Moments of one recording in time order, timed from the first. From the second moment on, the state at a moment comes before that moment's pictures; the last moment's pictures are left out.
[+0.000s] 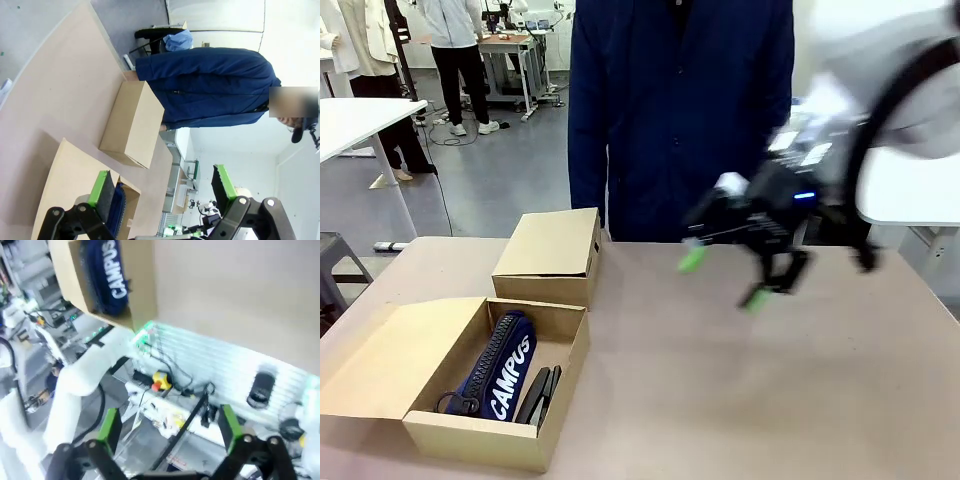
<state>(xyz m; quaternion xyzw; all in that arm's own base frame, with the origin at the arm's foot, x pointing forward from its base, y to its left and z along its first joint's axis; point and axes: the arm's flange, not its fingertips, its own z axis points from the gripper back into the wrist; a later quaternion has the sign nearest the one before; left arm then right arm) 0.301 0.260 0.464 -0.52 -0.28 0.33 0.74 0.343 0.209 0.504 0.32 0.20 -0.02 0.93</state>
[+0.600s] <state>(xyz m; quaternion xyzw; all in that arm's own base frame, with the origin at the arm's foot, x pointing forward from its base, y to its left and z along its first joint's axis) 0.301 0.260 0.464 -0.52 -0.28 0.33 0.74 0.288 -0.080 0.487 0.54 0.13 -0.13 0.82</state>
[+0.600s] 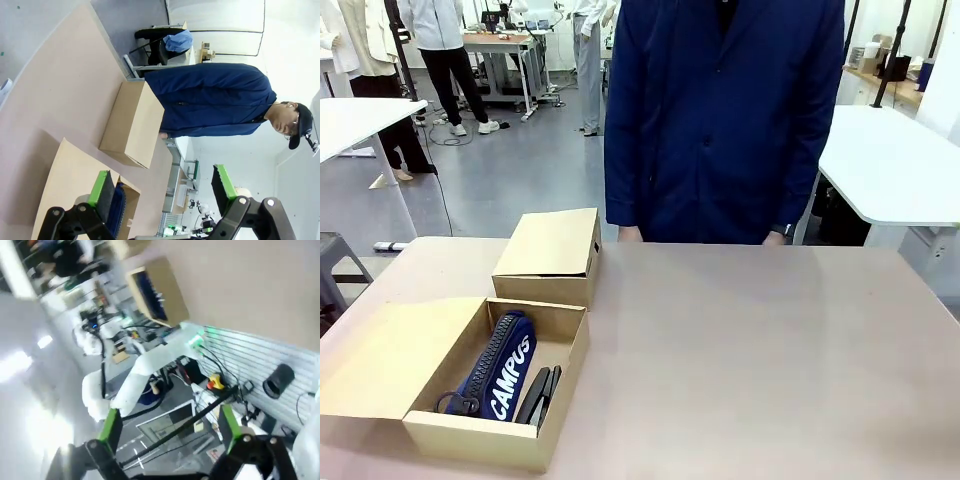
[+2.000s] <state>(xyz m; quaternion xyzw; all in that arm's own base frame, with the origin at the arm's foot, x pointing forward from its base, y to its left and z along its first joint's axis) 0.301 0.260 0.463 -0.52 -0.28 0.33 0.74 0.242 -0.102 0.435 0.60 0.07 -0.08 0.79</state>
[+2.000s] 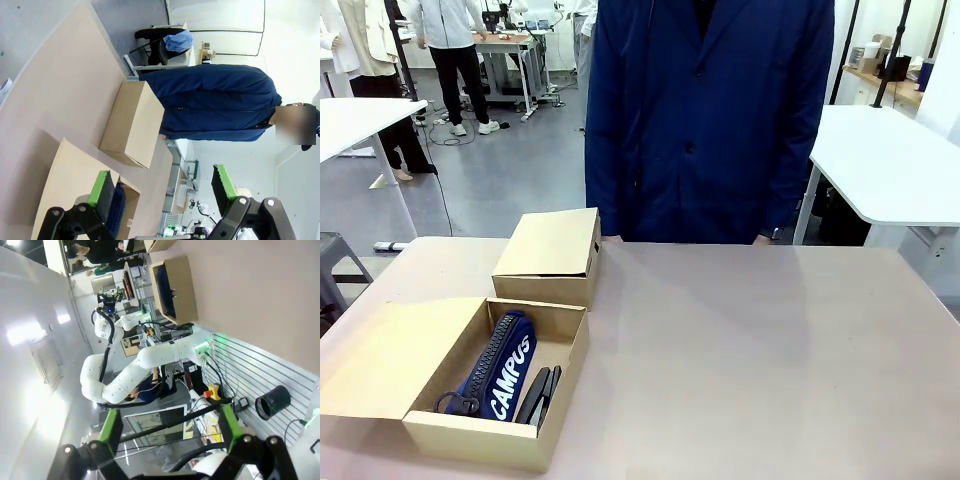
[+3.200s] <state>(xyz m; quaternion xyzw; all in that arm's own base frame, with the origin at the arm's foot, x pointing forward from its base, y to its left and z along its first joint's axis) 0.323 0.170 0.408 -0.38 -0.50 -0.41 0.66 0.242 -0.102 0.437 0.60 0.07 -0.08 0.80</state>
